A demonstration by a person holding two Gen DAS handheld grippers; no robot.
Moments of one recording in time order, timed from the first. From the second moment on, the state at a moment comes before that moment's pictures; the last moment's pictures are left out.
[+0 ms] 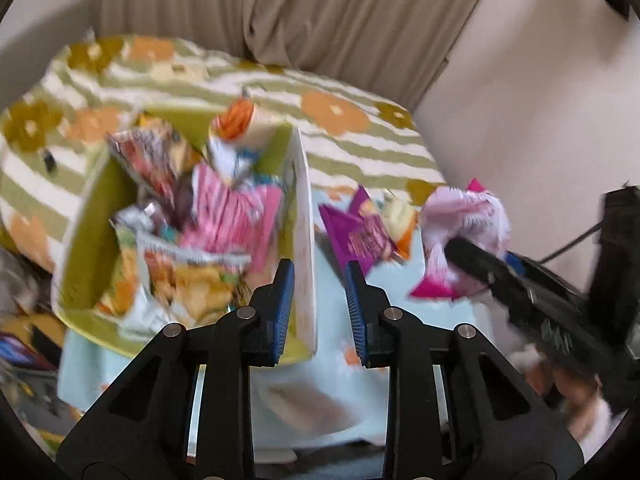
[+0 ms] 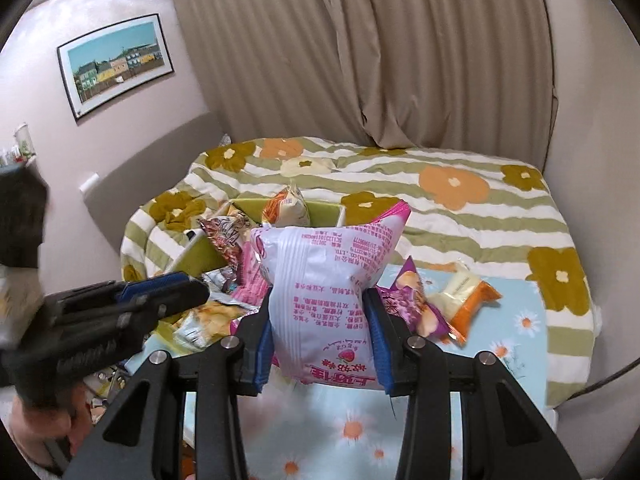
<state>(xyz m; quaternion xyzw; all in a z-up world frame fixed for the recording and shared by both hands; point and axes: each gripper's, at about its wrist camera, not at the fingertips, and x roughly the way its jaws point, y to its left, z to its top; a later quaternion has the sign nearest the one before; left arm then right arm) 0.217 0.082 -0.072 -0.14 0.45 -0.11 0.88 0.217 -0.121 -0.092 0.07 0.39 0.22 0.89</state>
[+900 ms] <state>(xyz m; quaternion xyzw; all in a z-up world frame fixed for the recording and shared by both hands) 0.167 0.042 -0.236 -0.10 0.60 -0.03 0.79 0.200 -0.168 -0.147 0.07 0.45 0.20 0.87</state>
